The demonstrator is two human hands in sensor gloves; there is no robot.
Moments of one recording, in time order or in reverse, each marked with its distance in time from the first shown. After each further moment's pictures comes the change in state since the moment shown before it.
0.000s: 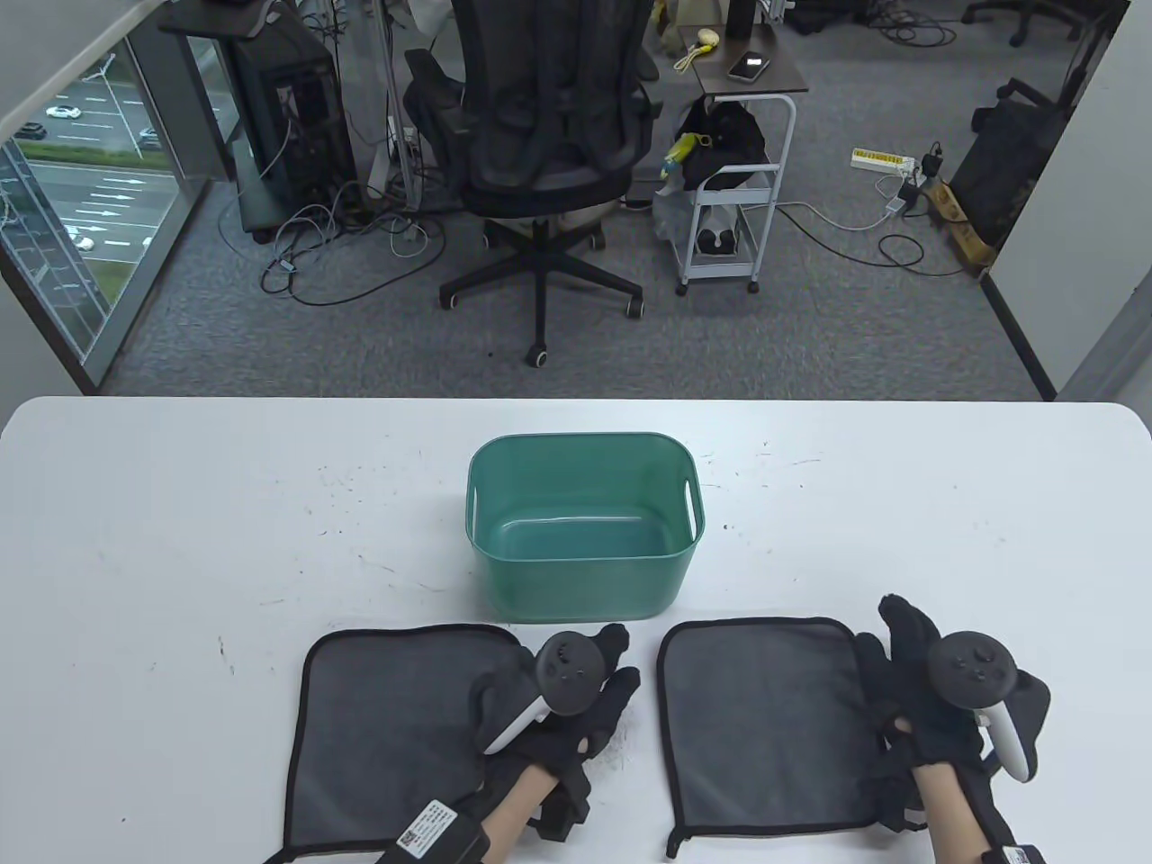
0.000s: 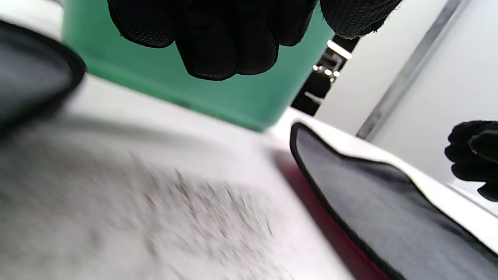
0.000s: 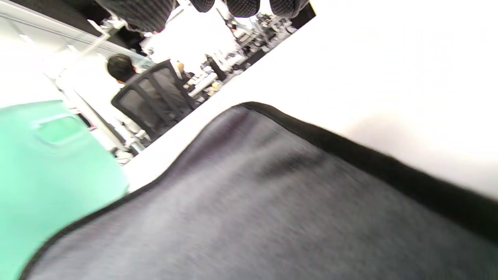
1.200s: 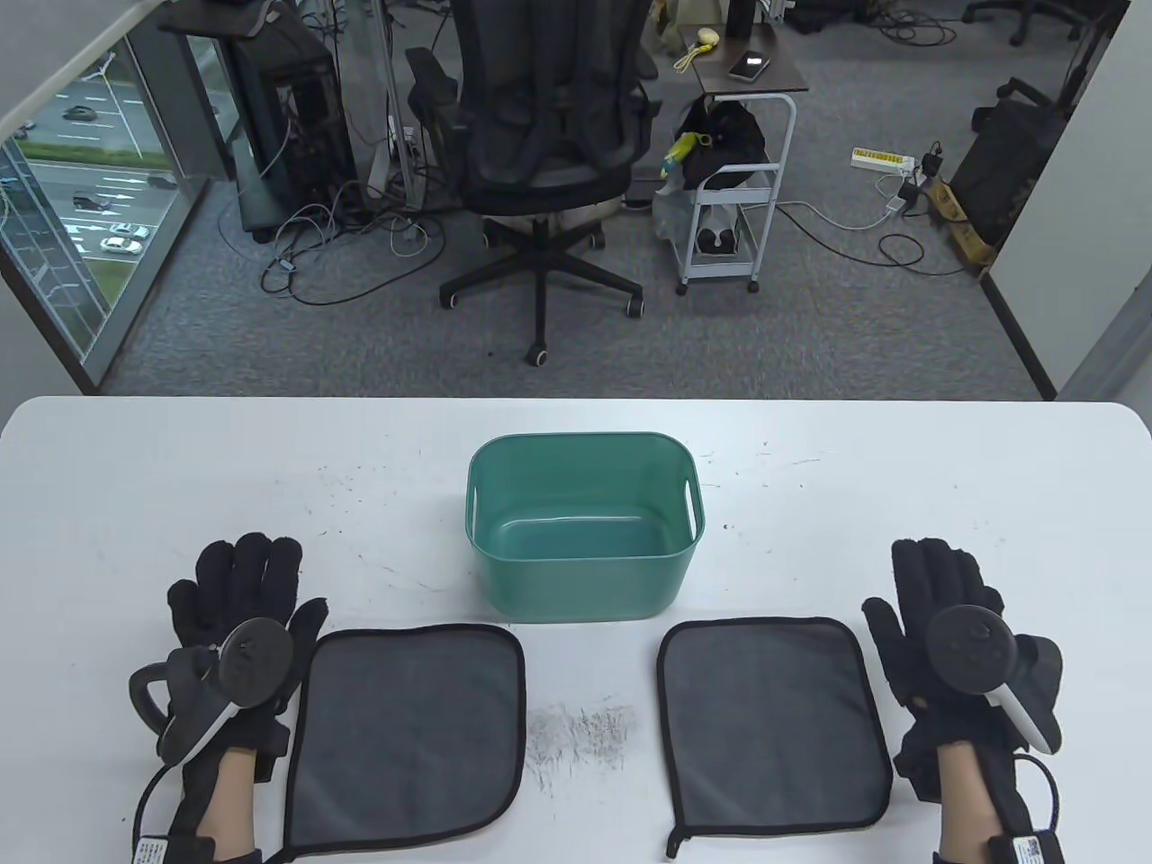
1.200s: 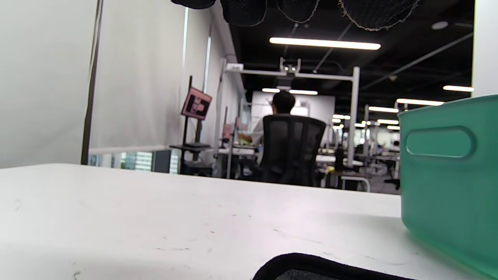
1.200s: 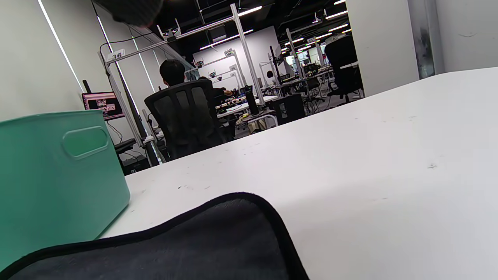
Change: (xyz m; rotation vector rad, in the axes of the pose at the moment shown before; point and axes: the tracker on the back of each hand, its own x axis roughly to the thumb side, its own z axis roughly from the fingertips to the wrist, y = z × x) left_hand -0.202 0.136 0.077 0.423 0.294 -0.386; right_hand 0.035 -0.037 -0.002 -0.111 -0.156 0.290
